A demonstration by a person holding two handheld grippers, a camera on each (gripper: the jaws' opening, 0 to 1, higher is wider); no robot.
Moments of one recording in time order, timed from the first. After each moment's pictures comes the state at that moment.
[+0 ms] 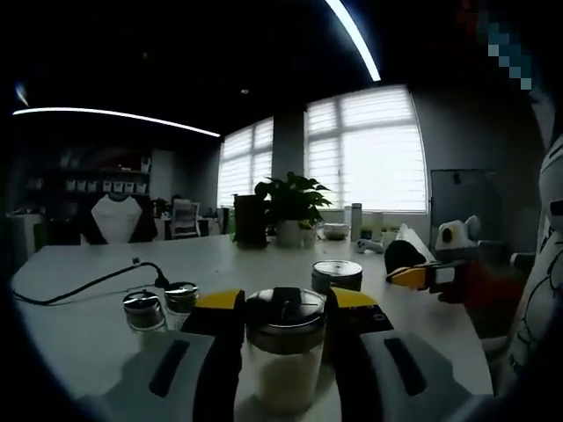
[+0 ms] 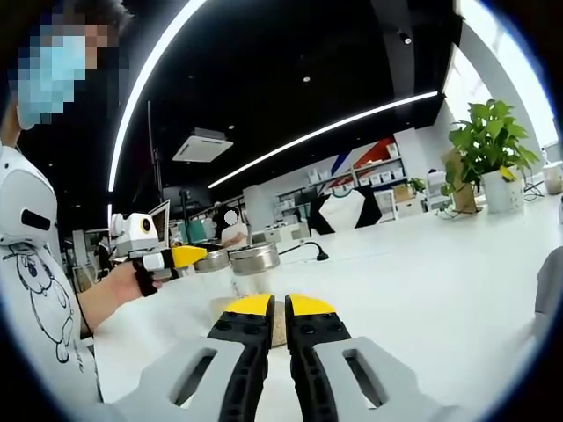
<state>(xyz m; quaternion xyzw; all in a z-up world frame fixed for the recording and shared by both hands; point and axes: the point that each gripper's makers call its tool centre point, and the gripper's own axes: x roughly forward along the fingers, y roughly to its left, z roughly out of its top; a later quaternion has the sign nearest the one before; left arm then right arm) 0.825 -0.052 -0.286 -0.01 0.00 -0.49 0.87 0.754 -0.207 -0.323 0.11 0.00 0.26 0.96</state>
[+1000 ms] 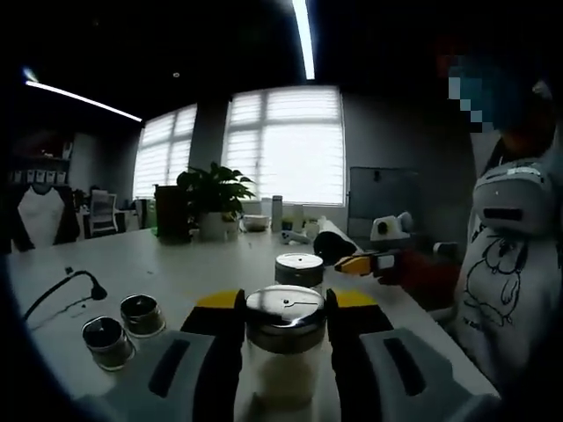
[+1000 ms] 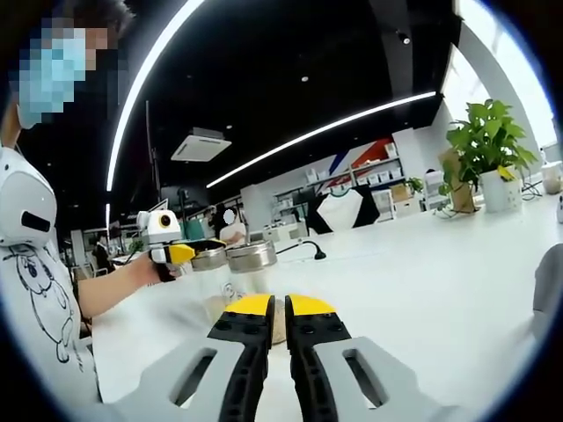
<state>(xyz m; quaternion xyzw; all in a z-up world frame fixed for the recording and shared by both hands) 0.822 -0.057 -0.287 0.00 0.02 -0.68 0.73 0.753 -0.209 -0.326 0.11 0.00 0.26 0.96</state>
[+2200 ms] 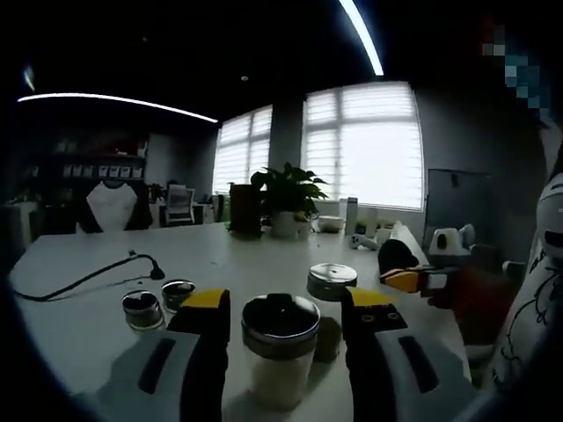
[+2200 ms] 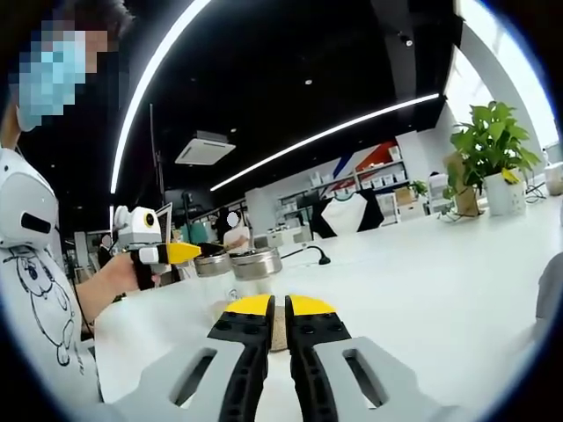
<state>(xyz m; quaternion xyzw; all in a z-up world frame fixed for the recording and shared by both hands) 0.826 -0.049 -0.277 -0.03 0.03 -0.48 0.88 0.754 -0.205 -0.318 0.11 -0.01 0.27 0.96</state>
